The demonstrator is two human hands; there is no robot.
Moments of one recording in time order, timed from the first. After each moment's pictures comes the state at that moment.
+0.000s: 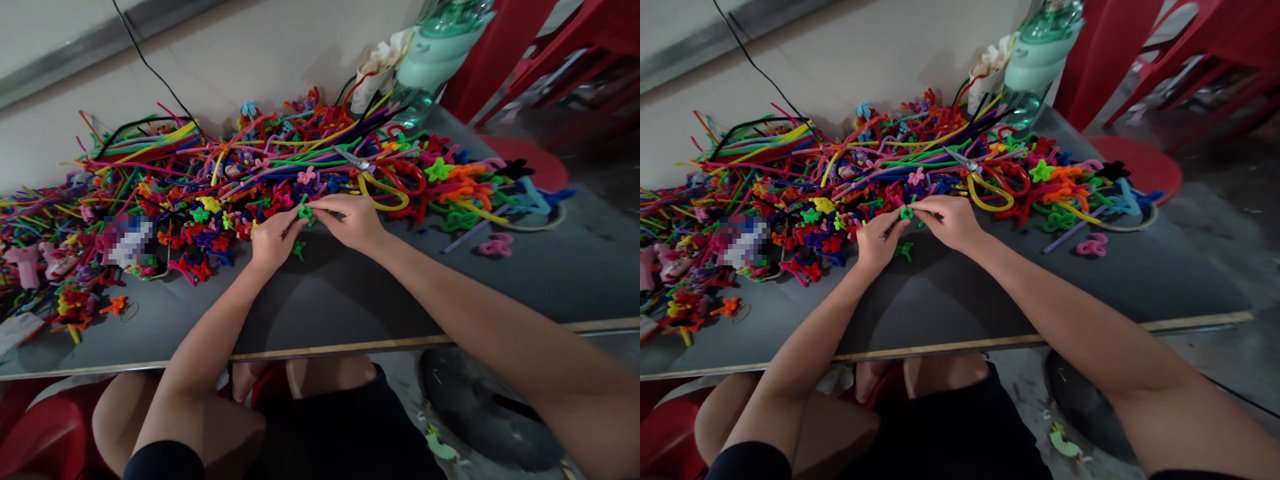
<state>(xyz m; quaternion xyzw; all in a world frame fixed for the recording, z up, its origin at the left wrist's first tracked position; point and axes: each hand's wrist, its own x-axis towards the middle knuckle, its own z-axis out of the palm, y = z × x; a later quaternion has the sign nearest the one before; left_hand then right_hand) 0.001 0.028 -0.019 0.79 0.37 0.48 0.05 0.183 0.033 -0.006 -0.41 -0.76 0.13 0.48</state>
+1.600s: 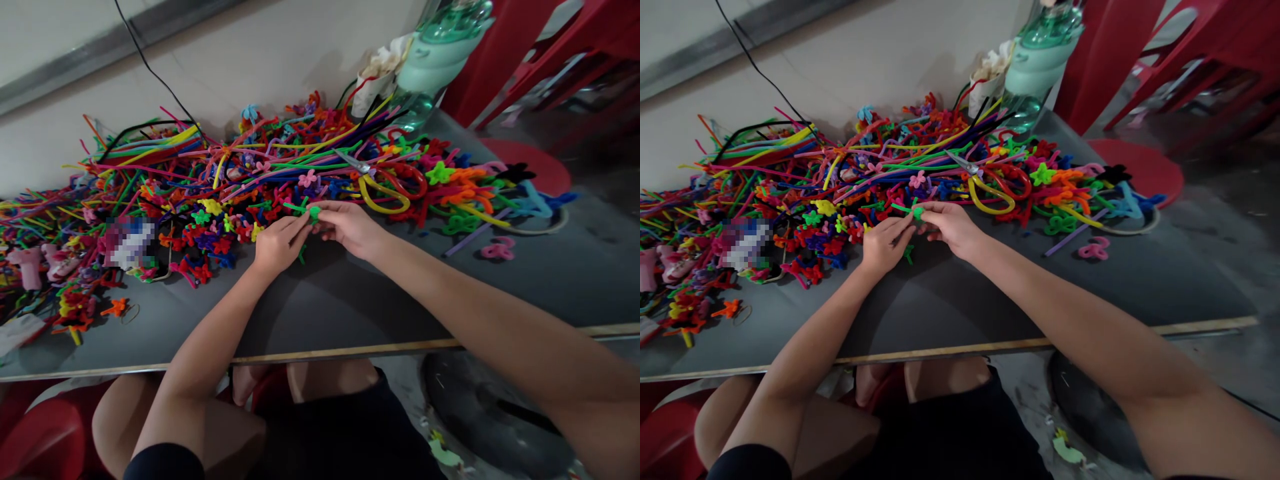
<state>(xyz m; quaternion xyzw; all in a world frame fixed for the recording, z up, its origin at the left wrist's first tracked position) 0.003 0.027 -0.023 0.82 0.37 0.43 0.02 0.174 0.034 -0.006 -0.45 -0.46 0.61 0.46</state>
